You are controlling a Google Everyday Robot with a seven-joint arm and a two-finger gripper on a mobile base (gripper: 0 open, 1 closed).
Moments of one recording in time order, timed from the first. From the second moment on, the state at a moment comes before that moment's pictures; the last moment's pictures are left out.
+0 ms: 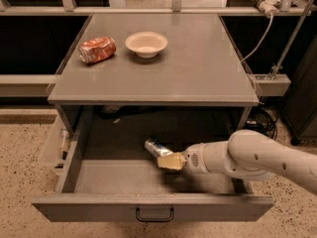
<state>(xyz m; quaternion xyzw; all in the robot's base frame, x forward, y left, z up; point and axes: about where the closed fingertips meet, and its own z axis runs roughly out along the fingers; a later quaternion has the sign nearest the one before) 0.504 -0.052 0.640 -0.17 0.88 0.35 0.27</state>
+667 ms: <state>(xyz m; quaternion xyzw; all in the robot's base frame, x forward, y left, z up) 0.509 -0.052 0.640 -0.16 0.88 0.34 0.28</state>
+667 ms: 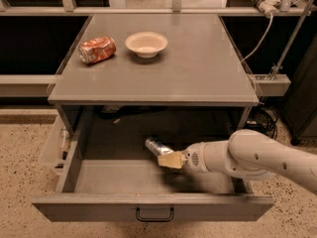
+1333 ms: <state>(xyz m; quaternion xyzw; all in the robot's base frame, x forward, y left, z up) 0.509 -0.052 0.640 -0.16 0.88 0.34 0.28</state>
